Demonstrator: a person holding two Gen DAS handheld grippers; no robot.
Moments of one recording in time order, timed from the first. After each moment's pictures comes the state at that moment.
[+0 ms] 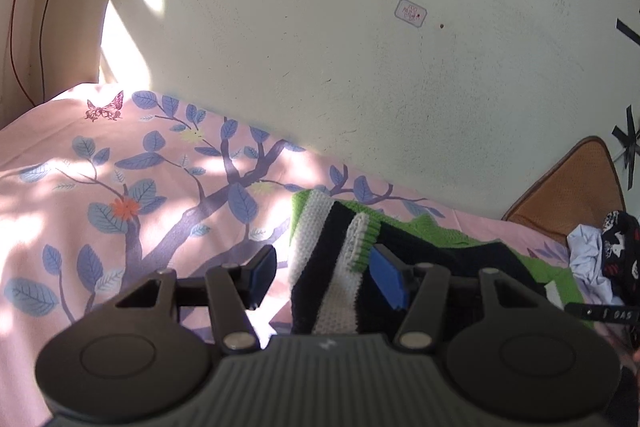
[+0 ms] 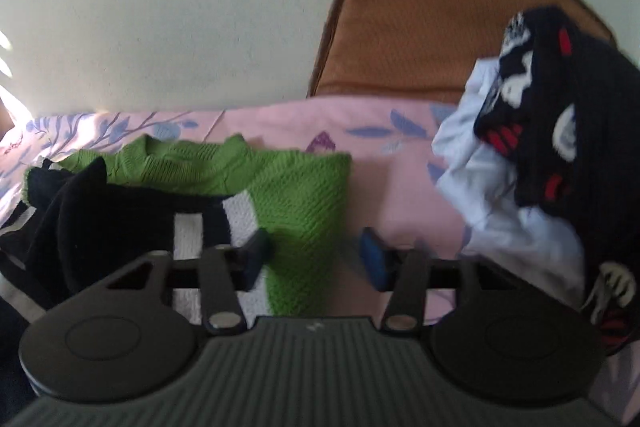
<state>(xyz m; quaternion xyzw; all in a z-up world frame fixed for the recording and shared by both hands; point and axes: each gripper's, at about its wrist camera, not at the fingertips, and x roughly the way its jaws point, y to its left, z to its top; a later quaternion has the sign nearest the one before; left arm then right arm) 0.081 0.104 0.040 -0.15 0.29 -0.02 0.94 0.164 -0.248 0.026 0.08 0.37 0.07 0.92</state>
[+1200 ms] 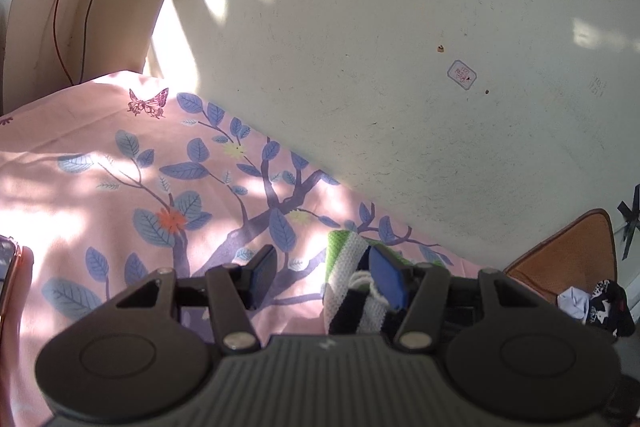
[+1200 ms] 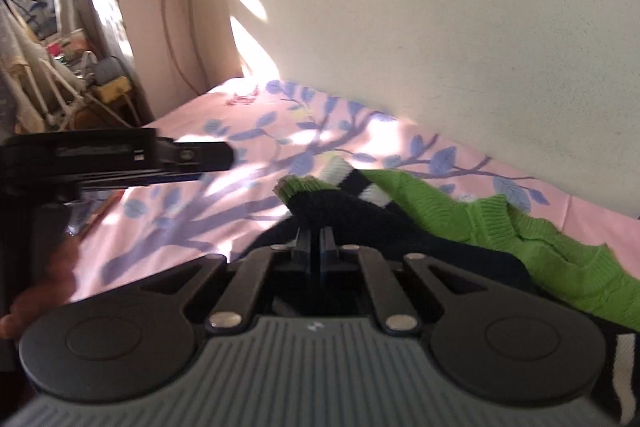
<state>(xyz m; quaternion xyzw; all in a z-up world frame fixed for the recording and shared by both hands) 0.073 0.151 0.060 -0.24 0.27 0.00 0.93 0.155 -0.032 0.056 -0.03 0.35 0.41 0.84</state>
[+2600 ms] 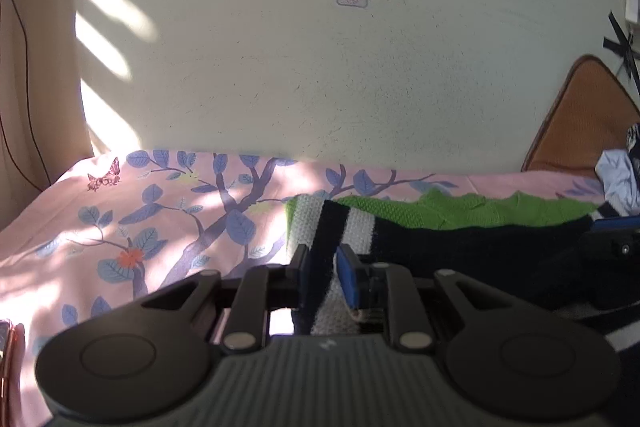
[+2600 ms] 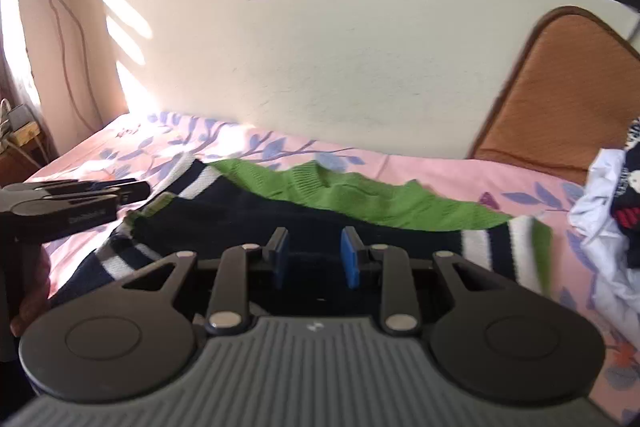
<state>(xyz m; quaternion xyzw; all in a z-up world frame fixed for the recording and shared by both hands) 0.080 0.056 0.033 0.01 0.27 0.00 0.96 0.124 -0.120 0.050 -0.02 0.32 0.22 0.92</state>
